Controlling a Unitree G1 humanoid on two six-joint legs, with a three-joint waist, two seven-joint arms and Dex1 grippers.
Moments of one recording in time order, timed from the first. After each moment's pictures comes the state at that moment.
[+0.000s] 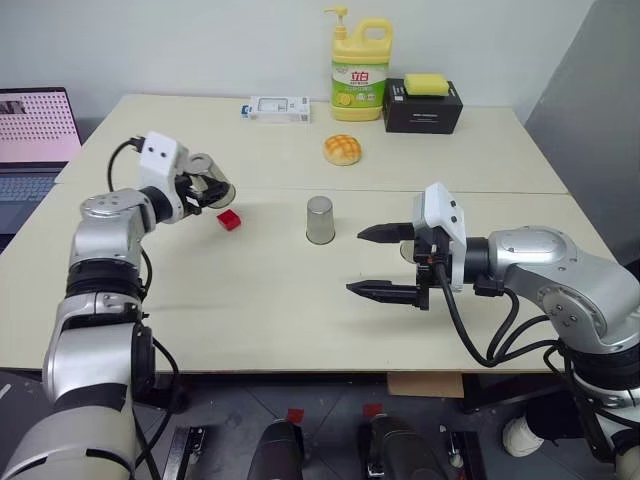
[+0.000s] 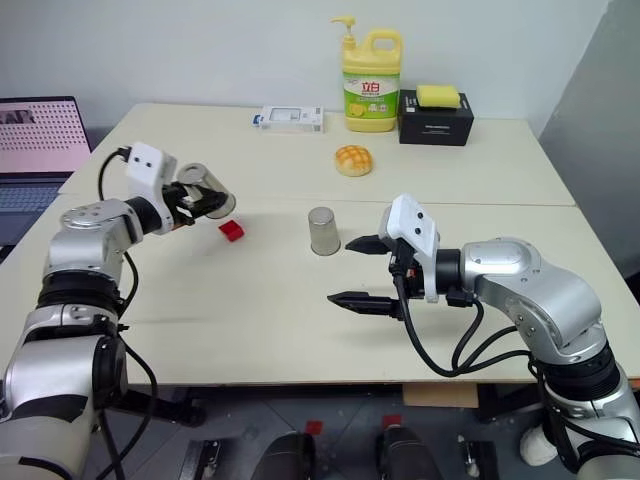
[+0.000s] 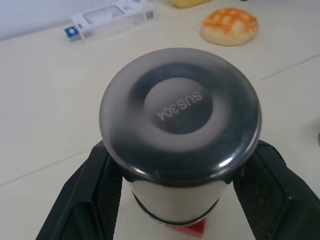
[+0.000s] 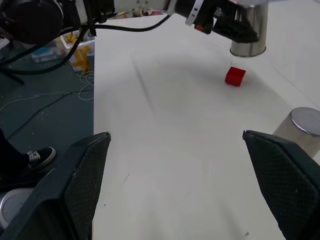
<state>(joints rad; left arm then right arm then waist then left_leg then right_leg) -0.91 0.71 0.15 0.77 -0.12 0.28 -0.73 -0.64 -0.65 0.14 -0.50 0.66 0.88 0.83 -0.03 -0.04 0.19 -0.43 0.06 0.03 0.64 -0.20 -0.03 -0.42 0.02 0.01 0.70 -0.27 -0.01</state>
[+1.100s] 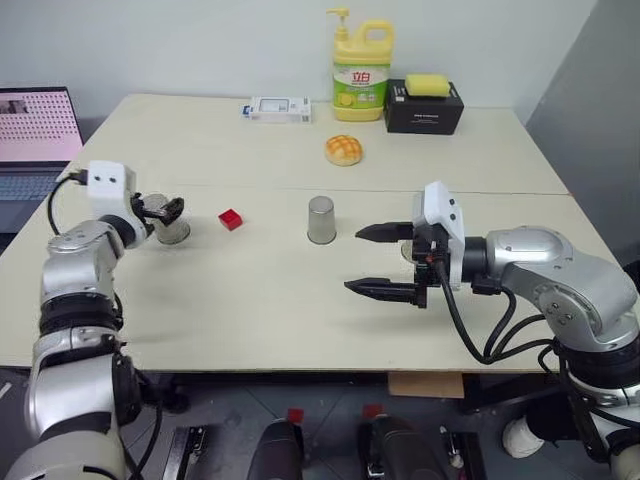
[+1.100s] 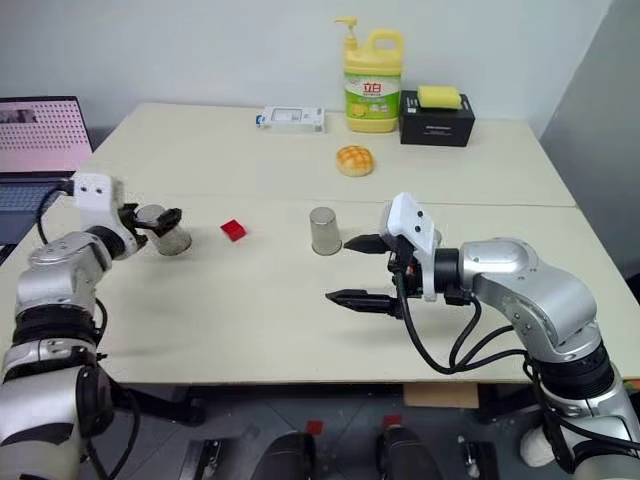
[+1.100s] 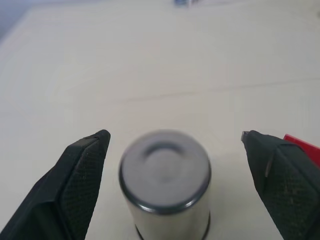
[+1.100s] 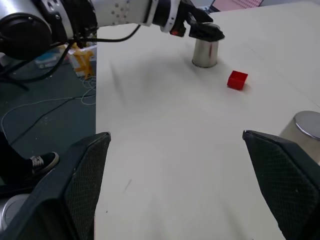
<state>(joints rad) -0.69 0.78 0.27 0.56 -0.19 0.35 -0.57 -0.63 -0.63 0.12 -0.48 0.66 0.88 0.83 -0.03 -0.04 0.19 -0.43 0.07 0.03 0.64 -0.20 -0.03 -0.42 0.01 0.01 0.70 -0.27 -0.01</state>
